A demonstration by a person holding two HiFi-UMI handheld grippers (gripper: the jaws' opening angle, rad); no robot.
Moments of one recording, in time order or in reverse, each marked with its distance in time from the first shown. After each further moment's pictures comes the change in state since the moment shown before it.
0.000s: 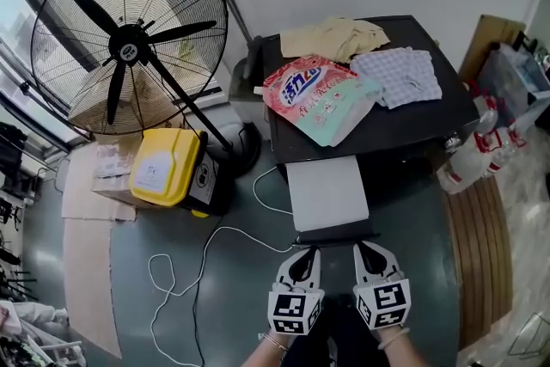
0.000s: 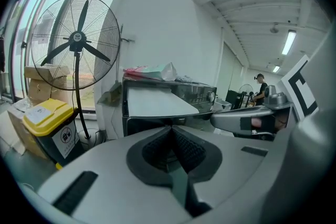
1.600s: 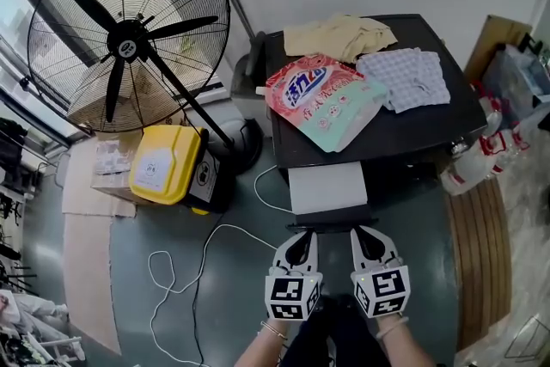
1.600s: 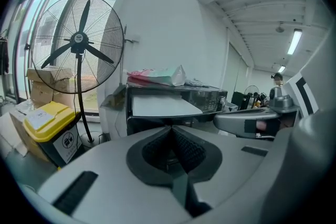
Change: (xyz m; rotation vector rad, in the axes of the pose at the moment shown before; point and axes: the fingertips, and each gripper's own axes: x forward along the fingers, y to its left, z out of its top) left arm 0.036 0.030 0.031 -0.014 -0.013 0.045; right arm 0.040 -0.009 0.034 -0.022 -0.040 0.021
